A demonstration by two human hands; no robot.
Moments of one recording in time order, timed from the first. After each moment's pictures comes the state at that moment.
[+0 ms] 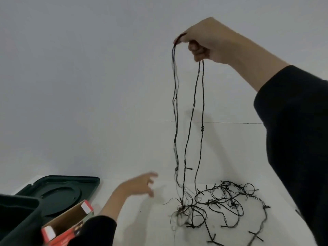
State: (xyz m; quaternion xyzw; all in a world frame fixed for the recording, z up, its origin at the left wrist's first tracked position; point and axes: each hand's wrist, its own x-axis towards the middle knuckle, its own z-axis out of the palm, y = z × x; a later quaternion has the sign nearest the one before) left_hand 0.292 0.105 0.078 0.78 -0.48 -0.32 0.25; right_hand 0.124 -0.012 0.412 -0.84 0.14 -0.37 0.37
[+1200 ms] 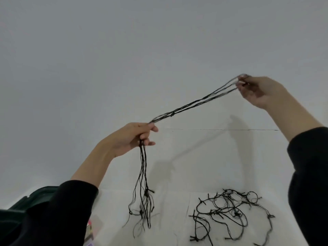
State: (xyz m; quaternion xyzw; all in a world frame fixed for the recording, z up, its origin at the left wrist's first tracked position) left_hand 0.289 0.116 0.240 0.59 -0.47 -0.32 0.57; right_hand 0.053 -0.128 0.337 -0.46 0.17 -0.50 0.71
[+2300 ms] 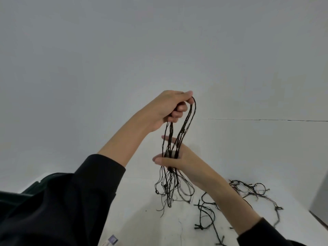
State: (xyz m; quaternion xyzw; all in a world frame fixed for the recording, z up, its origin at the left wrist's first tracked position) left_hand 0.223 0.085 0.283 0.61 -0.52 -0.25 0.55; right_hand 0.131 0.030 0.164 -0.75 0.09 -0.18 0.63
